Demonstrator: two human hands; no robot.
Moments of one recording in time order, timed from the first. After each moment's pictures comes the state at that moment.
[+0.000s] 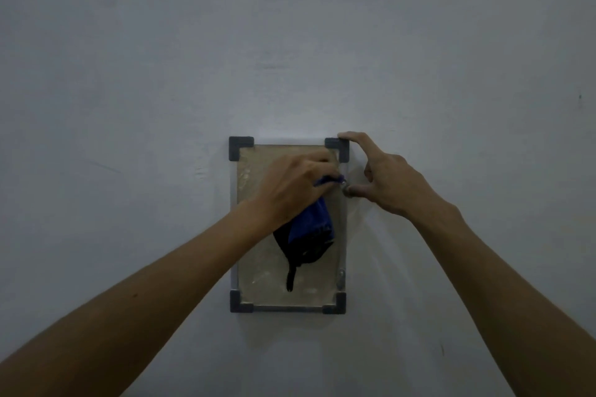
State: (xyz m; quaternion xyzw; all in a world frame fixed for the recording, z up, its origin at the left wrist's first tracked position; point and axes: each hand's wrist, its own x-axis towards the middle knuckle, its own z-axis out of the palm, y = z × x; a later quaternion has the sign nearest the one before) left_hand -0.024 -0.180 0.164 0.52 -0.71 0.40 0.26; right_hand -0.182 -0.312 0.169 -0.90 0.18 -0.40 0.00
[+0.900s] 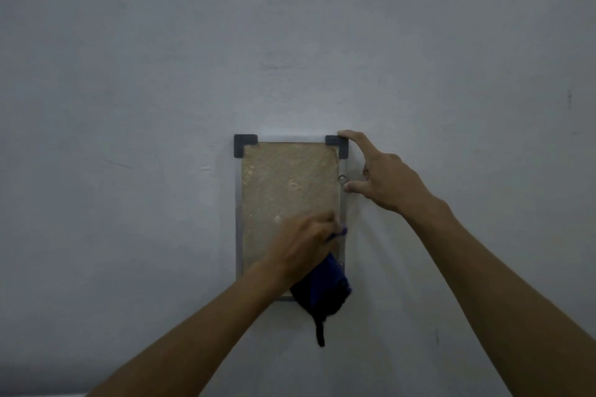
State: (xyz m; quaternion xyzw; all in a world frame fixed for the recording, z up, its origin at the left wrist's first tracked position) left_hand -0.037 -0.181 0.069 0.55 -0.71 0.34 0.28; right_hand -0.184 -0.301 0.167 -0.89 0.20 -0.40 0.00
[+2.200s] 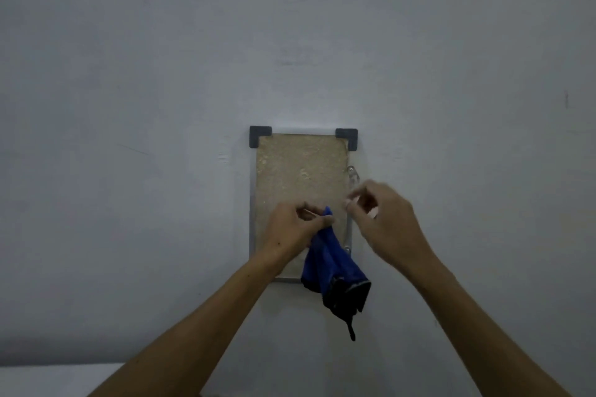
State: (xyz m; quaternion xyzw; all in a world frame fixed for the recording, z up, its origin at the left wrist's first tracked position) left_hand -0.037 -0.147 0.067 0.62 -0.49 -0.11 0.61; right_hand -0.199 -0.234 0.087 -0.83 0.16 -0.52 0.11
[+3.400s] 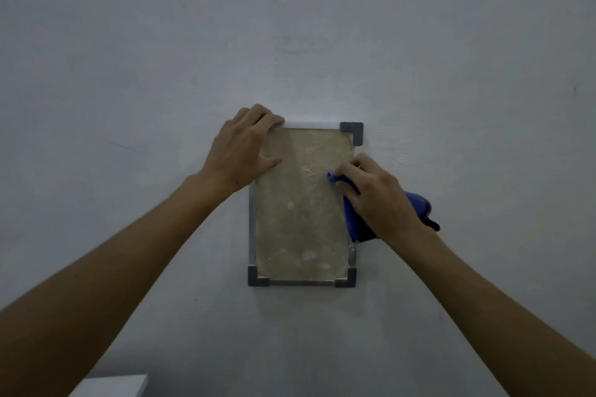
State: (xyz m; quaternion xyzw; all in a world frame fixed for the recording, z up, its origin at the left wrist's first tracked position) left_hand 0.050 -0.116 0.176 0.63 -0.59 0.43 0.26; right_hand -0.162 -0.259 0.110 -0.85 0.10 -0.50 -0.11
